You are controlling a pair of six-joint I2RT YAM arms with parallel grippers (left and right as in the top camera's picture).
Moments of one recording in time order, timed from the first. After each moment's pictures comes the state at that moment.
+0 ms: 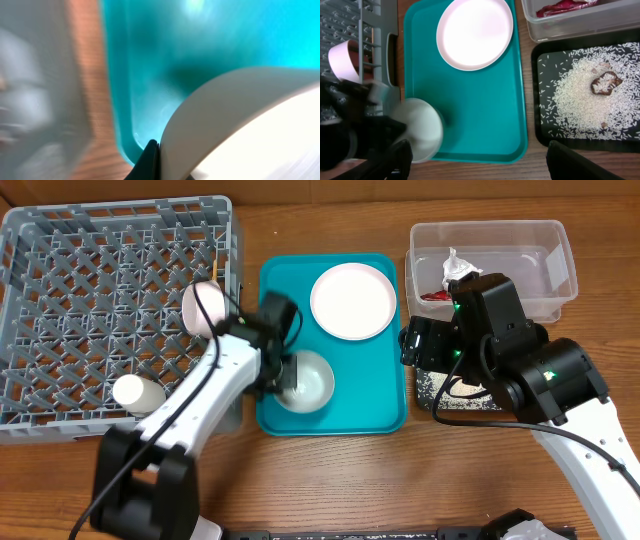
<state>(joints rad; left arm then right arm) -0.37 1.67 1.23 -1.03 -0.04 -0.40 0.43 1.28 1.40 -1.07 -0.03 0.59</state>
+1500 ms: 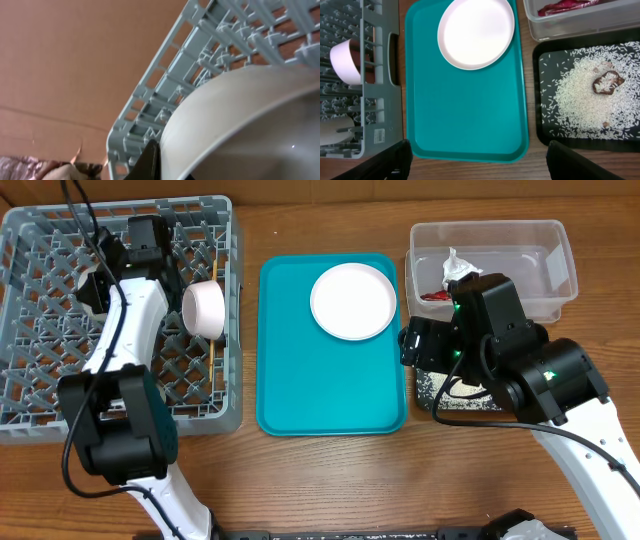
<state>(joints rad) 0.13 1.99 1.57 -0.59 -1.16 -0.05 0.43 1.28 1.39 -1.07 -0.04 0.59</state>
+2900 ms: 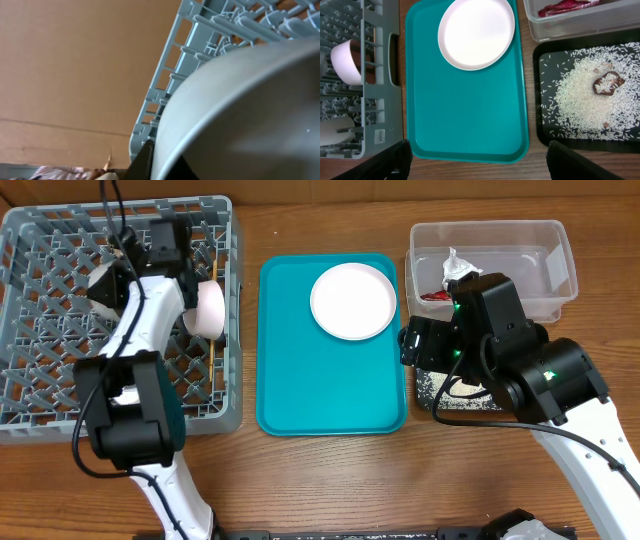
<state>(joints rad) 0.07 2.07 1.57 -0.58 -1.28 0.08 0.43 1.28 1.39 -1.07 -0.04 0.59</state>
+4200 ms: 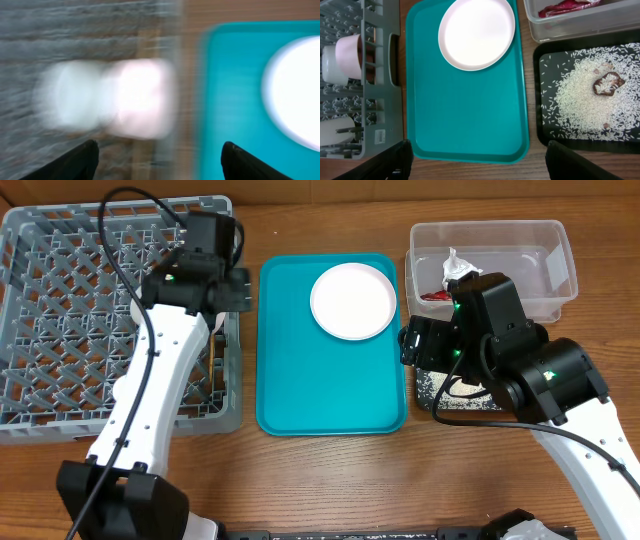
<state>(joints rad) -0.19 1.67 1.57 -0.90 -0.18 -0.17 0.43 1.28 1.40 -1.07 -0.04 0.59</state>
